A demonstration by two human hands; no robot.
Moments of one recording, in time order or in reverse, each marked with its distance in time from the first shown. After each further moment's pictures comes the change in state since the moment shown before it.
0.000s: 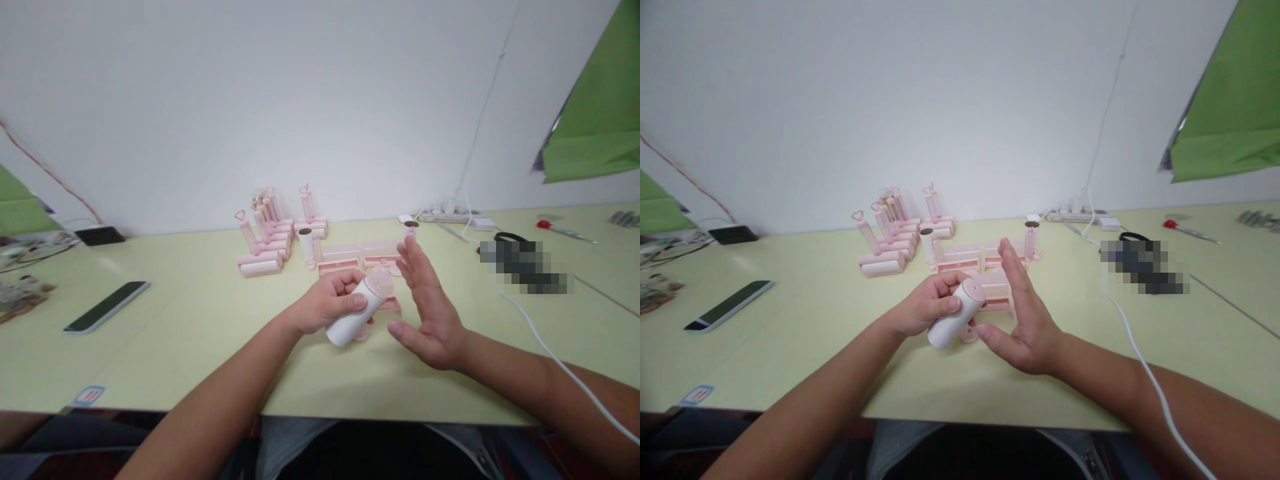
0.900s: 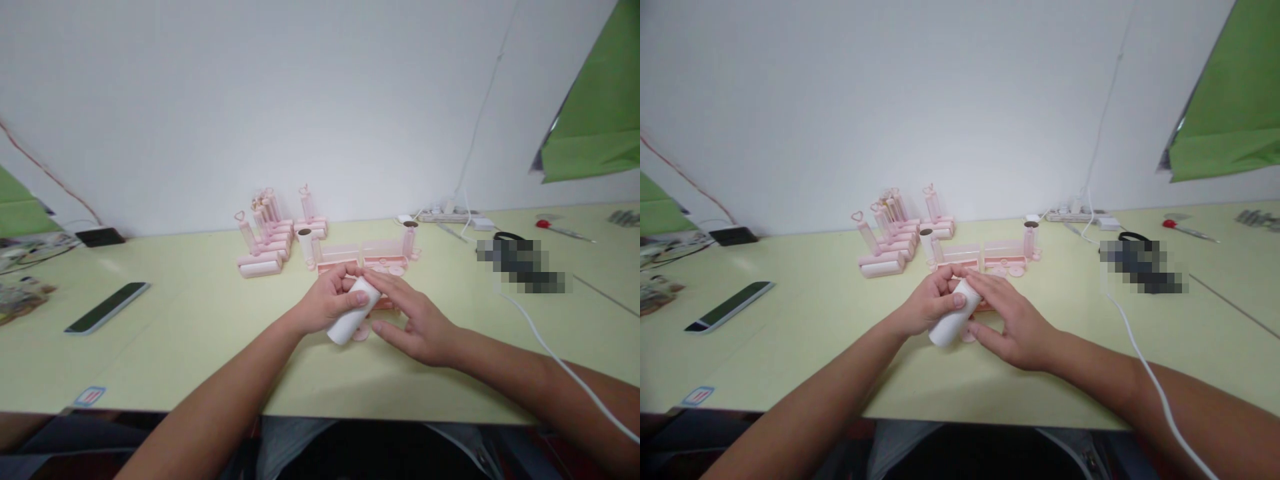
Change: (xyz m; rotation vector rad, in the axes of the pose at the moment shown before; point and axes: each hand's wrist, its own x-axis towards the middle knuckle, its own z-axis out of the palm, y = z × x) left_hand 0.004 -0.003 0.006 0.070 0.103 0.107; right_hand 0.005 0.005 0.005 -0.037 -0.188 -0.002
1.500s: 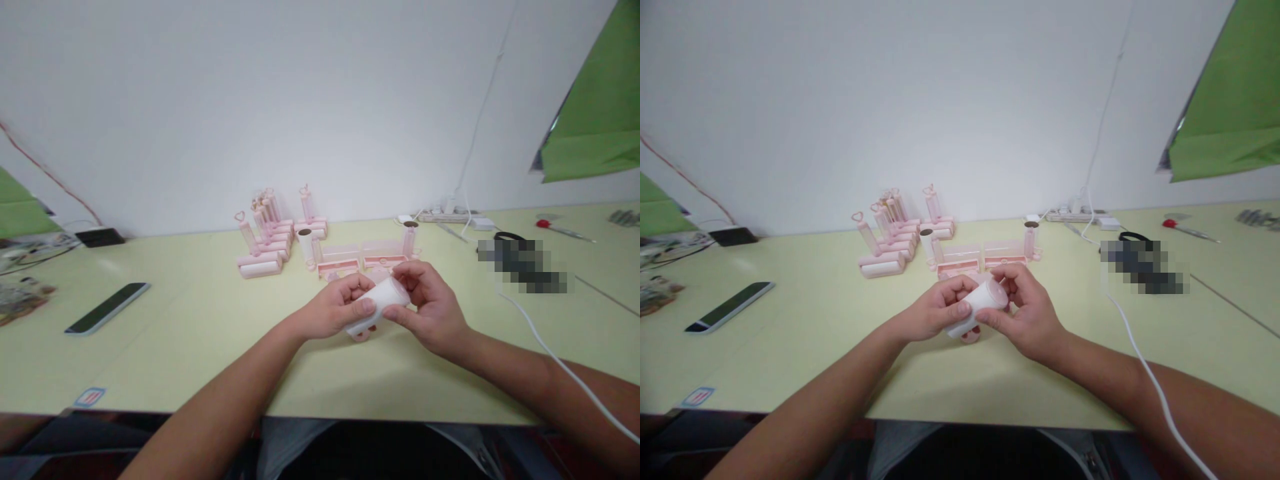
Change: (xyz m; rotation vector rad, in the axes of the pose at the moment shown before) left_hand -0.004 0.002 0.006 0.077 -0.141 -0.102; right_hand -0.005 0.007 0.006 0.395 0.372 0.252
